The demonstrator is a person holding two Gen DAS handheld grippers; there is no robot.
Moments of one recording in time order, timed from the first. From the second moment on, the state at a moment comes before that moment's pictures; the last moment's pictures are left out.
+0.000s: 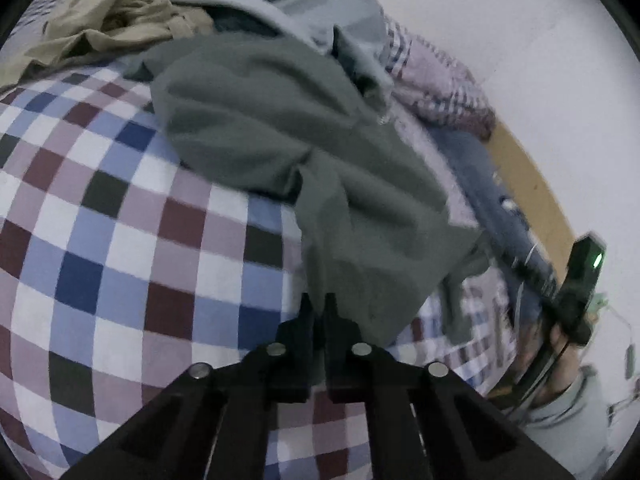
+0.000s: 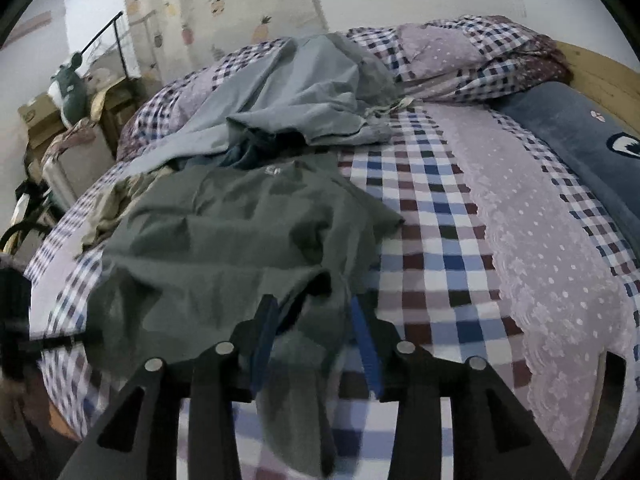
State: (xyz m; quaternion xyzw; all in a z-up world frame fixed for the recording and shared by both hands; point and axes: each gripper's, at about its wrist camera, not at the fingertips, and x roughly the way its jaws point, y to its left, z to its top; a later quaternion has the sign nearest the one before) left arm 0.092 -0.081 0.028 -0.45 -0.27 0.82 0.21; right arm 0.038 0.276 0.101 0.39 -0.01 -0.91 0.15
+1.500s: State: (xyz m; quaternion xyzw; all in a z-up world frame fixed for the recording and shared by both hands) left arm 0.179 -0.266 0.054 -0.33 -0.40 0.86 0.01; right arm 0.119 0.291 0.046 0.50 -0.15 -0.83 0.21
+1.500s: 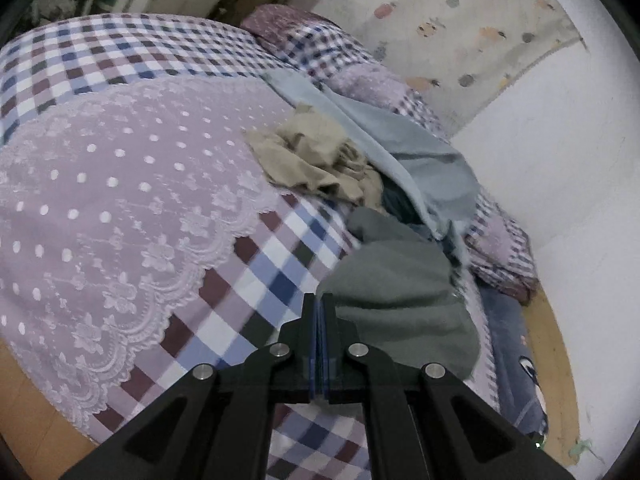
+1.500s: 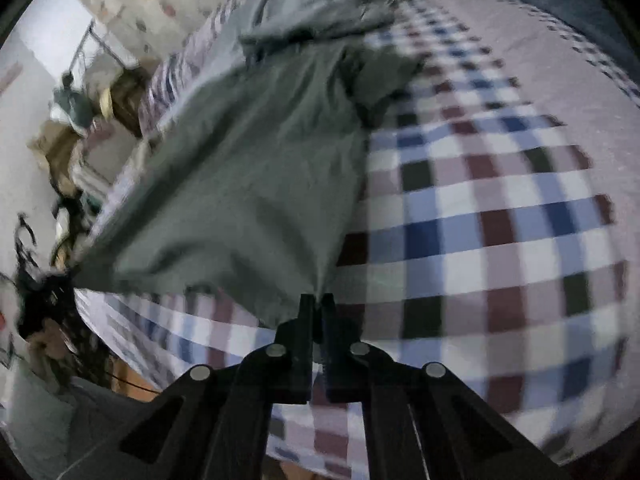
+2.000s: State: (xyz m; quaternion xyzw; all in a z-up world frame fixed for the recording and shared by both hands) left arm 0.228 -0.250 0.058 -0.37 -0.41 0.83 0.04; right arm 0.191 0.394 0.103 0.52 -0.10 -0.84 0.15
